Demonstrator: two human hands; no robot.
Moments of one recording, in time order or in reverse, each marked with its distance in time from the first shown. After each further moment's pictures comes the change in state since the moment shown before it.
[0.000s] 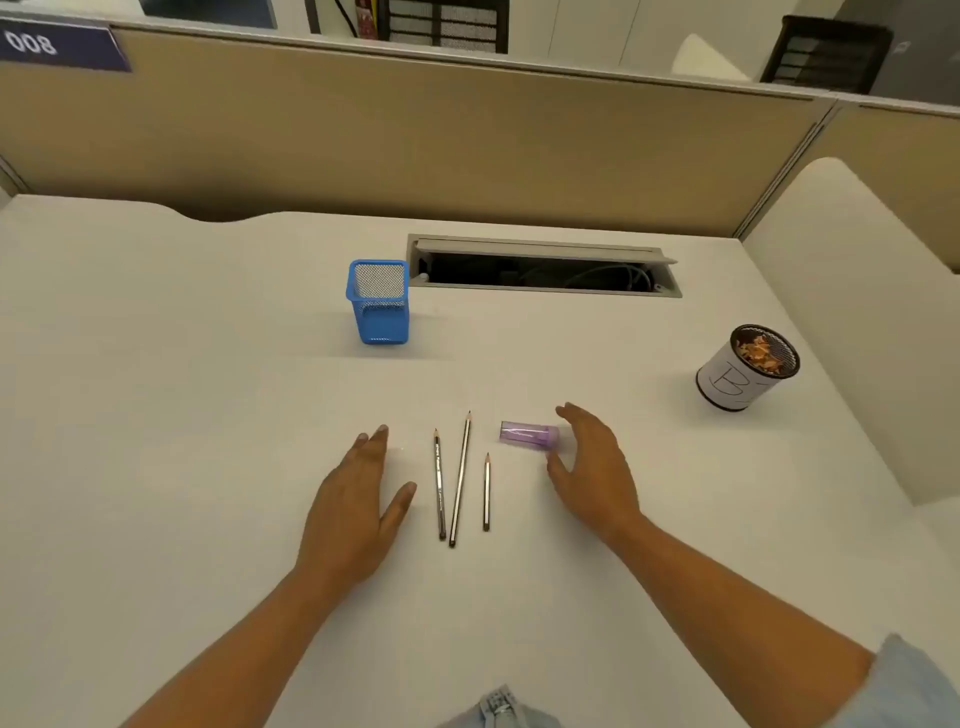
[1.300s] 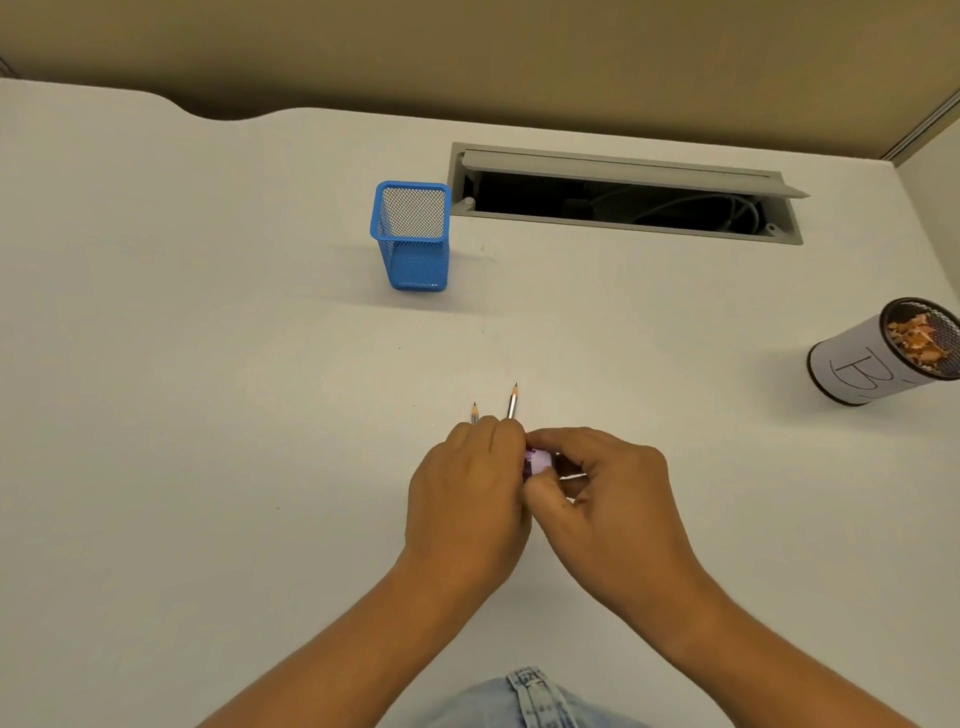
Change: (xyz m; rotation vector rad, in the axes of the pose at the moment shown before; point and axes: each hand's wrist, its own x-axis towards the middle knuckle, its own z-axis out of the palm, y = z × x) left_hand 0.022 0.100 -0.013 0.089 0.059 0.112; right_hand -0.025 -0.130 -0.033 0.259 -0.206 -0.013
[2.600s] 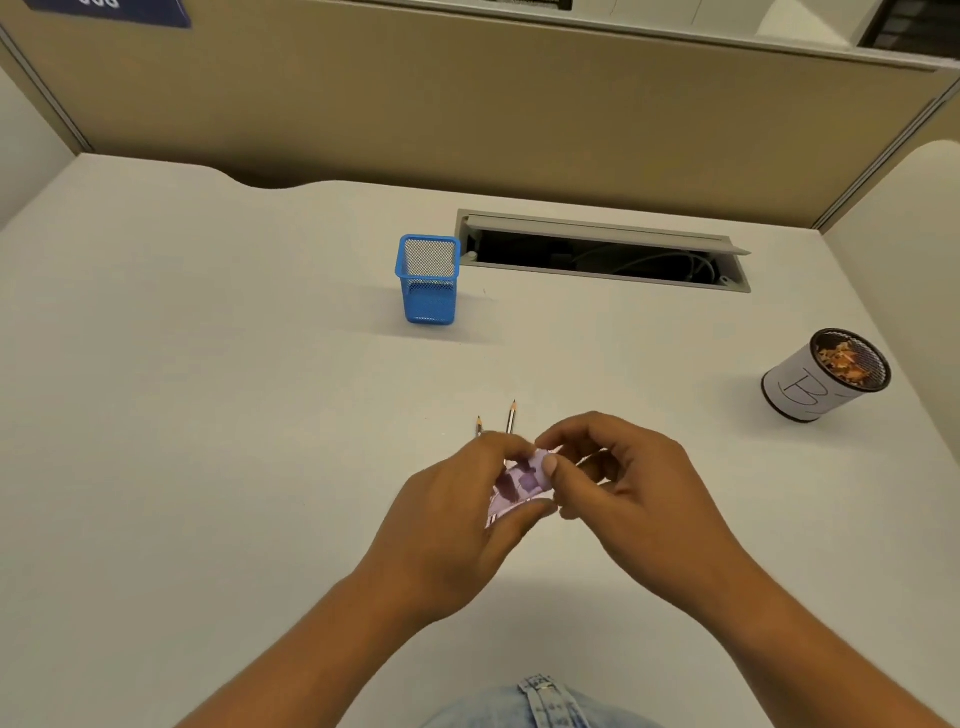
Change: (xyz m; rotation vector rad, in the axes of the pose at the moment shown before) left_hand -0.047 -0.005 -0.059 -0.394 -0.069 0.201; right_hand -0.039 -0.044 -0.041 0.132 -0.090 0.023
